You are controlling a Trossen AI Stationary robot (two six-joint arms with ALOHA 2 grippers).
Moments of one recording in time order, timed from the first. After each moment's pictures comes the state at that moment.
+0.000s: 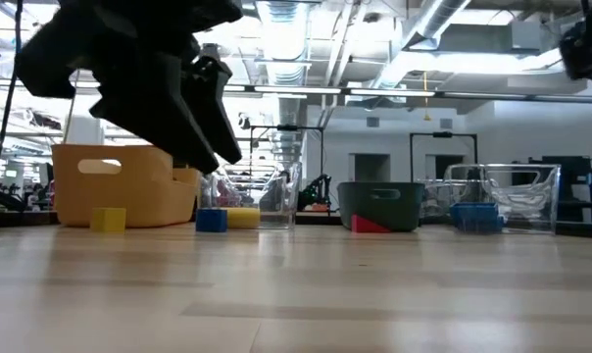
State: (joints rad) left arm -0.47 1.69 1.04 -0.28 -0.46 -0.10; right arm 0.73 1.44 0.93 -1.20 0.19 1.55
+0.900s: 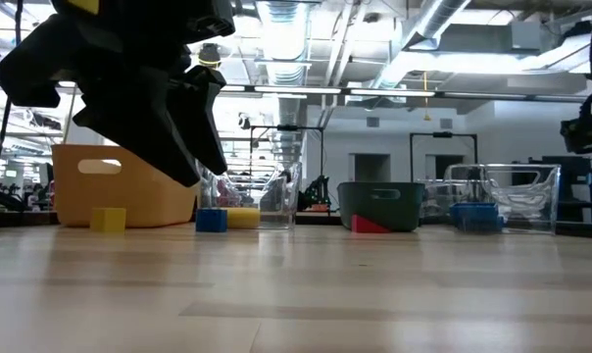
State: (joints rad) left arm -0.47 1.69 1.04 -0.35 -0.43 -0.12; right arm 0.70 1.29 0.54 -0.84 0.22 1.67
